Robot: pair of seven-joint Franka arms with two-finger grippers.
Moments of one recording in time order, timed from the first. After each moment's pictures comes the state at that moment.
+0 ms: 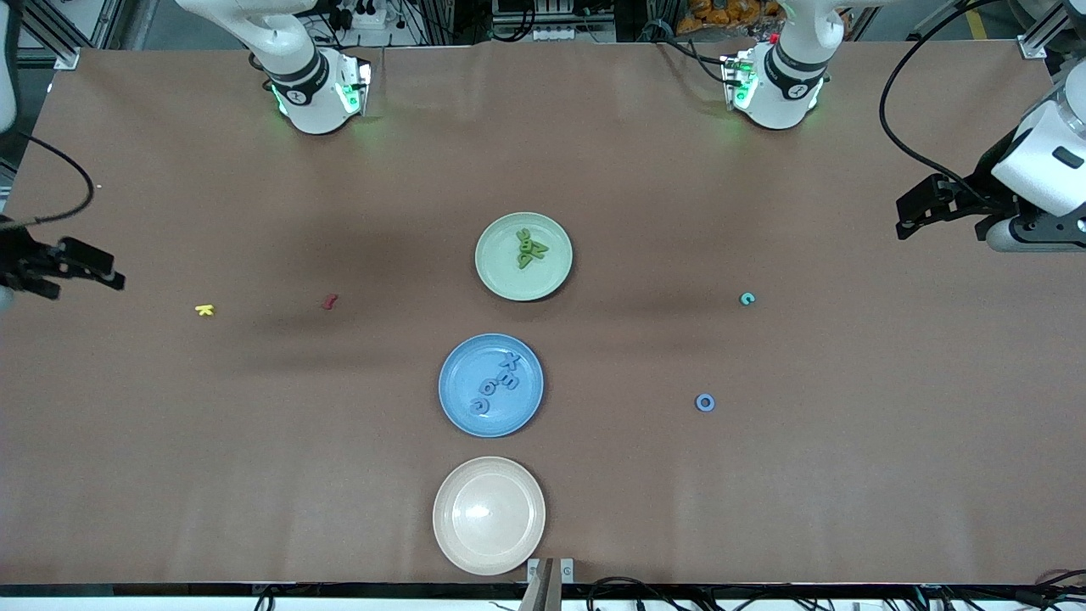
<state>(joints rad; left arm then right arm) 0.01 0.02 -0.14 -1.55 0.02 1.59 -0.09 0.03 0.08 -0.21 -1.66 0.09 1.75 -0.27</state>
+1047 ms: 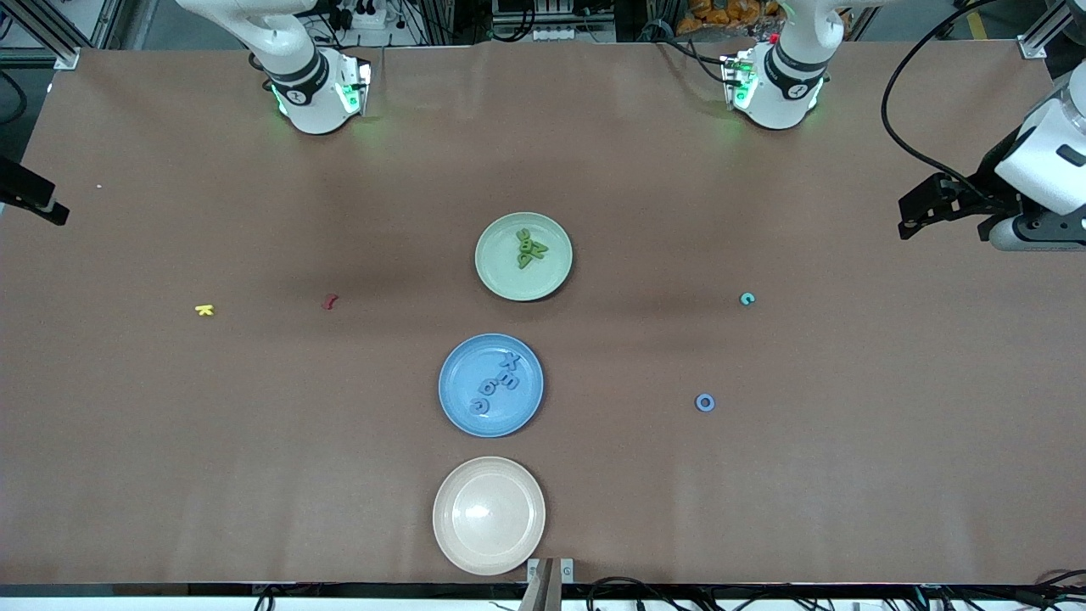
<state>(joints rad) 0.01 0.02 -0.14 -1.54 0.02 1.59 -0.08 0.01 0.05 -0.12 -1.40 0.03 1.46 -0.04</state>
